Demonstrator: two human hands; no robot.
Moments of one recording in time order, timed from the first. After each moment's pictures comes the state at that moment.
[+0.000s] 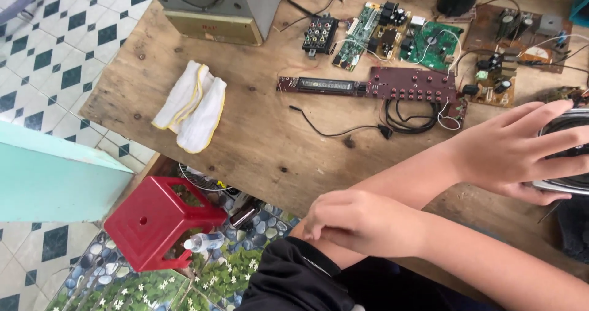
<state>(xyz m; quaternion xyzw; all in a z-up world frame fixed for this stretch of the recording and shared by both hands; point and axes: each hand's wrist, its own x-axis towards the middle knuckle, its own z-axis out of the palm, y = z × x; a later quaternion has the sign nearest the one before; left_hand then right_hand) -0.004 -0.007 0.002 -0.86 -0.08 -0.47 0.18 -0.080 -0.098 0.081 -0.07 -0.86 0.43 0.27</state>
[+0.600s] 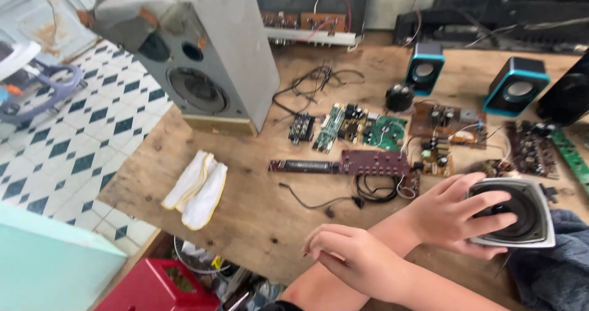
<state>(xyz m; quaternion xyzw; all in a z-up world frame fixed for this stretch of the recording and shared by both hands) -0.026 -0.027 0.029 -0.86 -0.08 -0.49 0.09 -0.061 -0.097 0.114 -0.17 -0.83 0.36 0.39</state>
